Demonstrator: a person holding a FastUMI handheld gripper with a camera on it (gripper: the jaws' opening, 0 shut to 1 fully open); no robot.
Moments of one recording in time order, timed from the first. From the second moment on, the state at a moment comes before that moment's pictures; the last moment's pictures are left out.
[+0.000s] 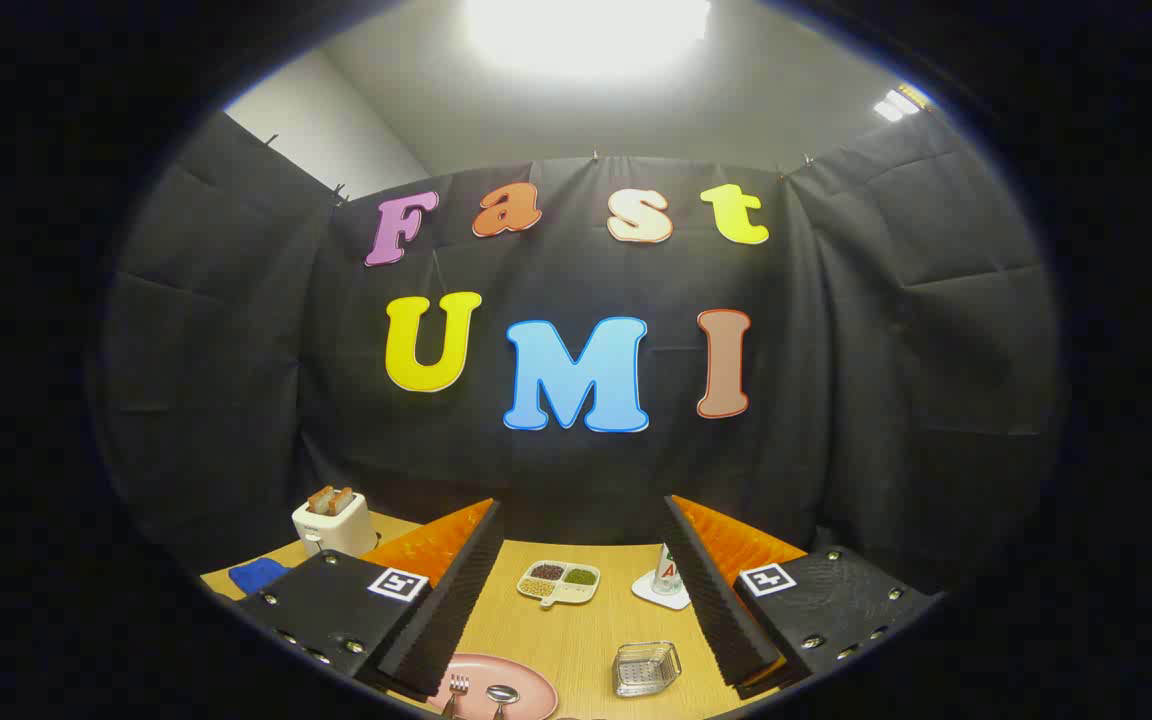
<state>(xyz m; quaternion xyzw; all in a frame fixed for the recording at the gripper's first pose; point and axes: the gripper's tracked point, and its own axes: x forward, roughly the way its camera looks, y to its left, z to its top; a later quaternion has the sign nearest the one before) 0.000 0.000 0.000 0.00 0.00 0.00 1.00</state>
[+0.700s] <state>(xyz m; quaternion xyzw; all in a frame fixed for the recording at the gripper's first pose) 0.004 0.006 -0.050 -0.01 0.06 0.00 1.00</state>
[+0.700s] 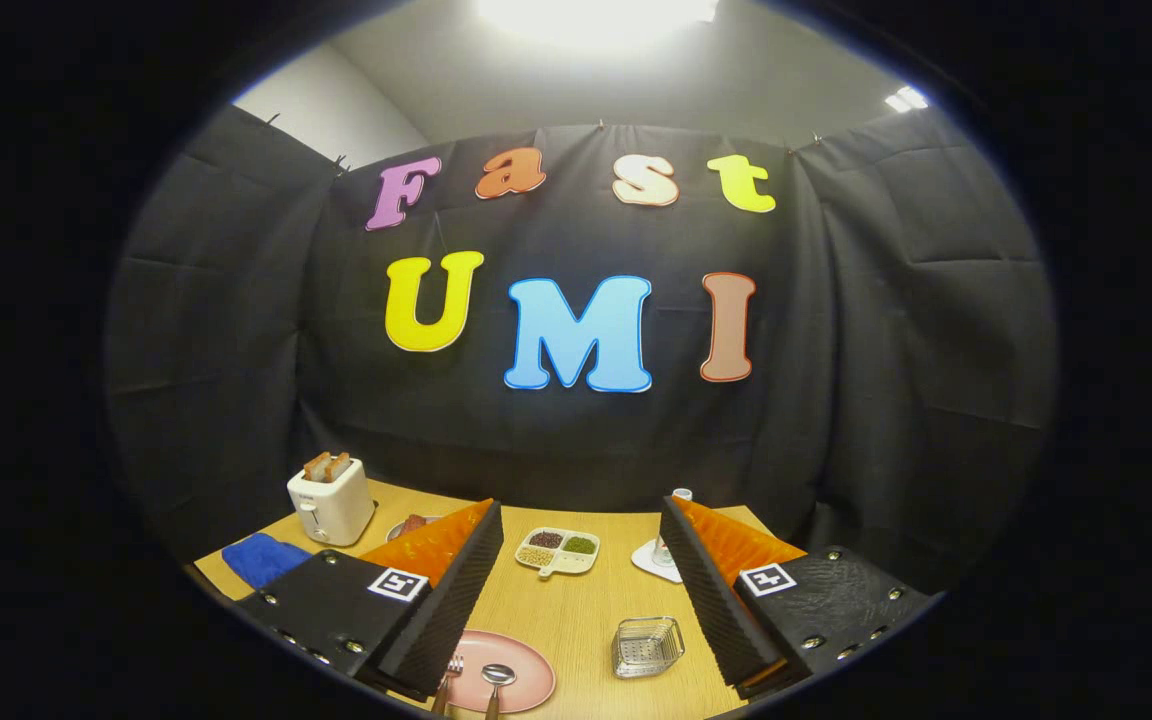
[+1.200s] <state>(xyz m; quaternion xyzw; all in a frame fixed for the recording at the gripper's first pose) -0.016 0.043 -0.217 0.00 0.26 0.06 0.96</state>
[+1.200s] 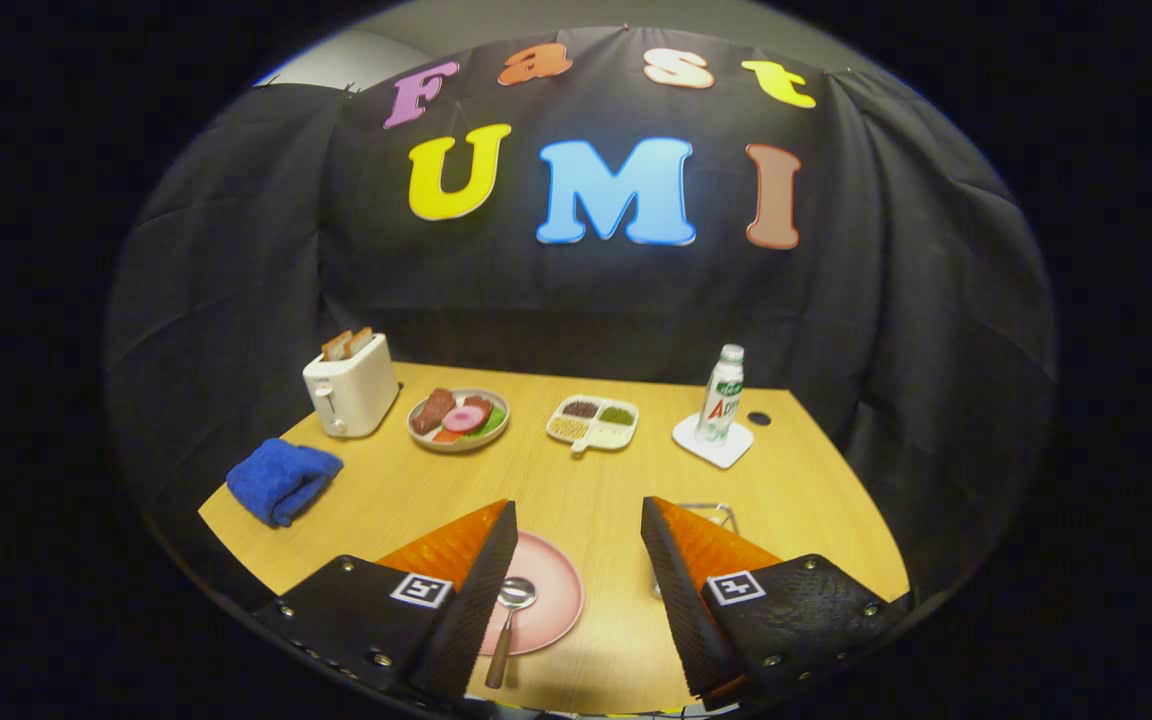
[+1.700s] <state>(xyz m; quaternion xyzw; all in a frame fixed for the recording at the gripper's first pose) -0.095 0.081 -0.348 0.04 0.49 0.09 0.86</state>
